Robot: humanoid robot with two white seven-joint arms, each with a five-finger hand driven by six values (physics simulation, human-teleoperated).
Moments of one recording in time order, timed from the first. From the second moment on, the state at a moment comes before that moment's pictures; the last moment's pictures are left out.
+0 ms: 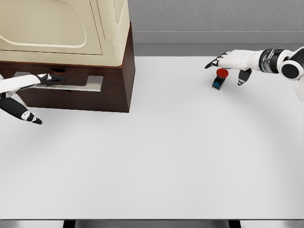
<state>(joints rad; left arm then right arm) -0.88 1.31 -1.09 -1.73 0.44 -0.12 -0.38 -0.98 -0.49 0.63 -0.83 0.77 -0.61 0.61</state>
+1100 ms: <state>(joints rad) -0.88 1.40 -1.09 -1.76 0.39 -0.21 -0.46 -0.99 -0.47 0.64 -0.82 0.78 -0.61 0.61</state>
